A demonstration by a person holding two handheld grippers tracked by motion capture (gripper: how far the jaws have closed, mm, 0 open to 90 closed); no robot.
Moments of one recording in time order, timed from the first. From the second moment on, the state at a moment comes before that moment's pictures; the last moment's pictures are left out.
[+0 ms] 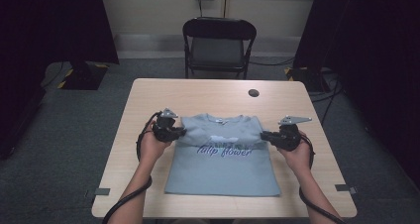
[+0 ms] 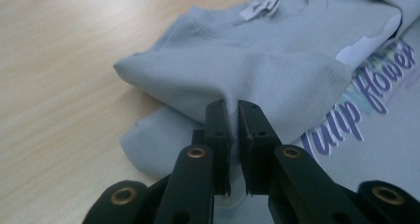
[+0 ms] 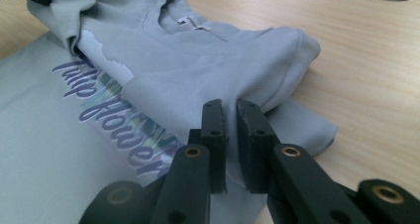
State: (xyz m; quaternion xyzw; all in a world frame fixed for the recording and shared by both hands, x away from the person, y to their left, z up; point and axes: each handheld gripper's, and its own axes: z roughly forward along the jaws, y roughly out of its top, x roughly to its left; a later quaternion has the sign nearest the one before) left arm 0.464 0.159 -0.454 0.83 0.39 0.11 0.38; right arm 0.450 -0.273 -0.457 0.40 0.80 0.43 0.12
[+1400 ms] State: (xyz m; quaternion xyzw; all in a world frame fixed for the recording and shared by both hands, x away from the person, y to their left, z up) left arm 0.420 0.156 -0.494 0.83 0.35 0.13 0.41; right arm 0.408 -0.263 -0.497 0.36 0.82 0.42 0.16
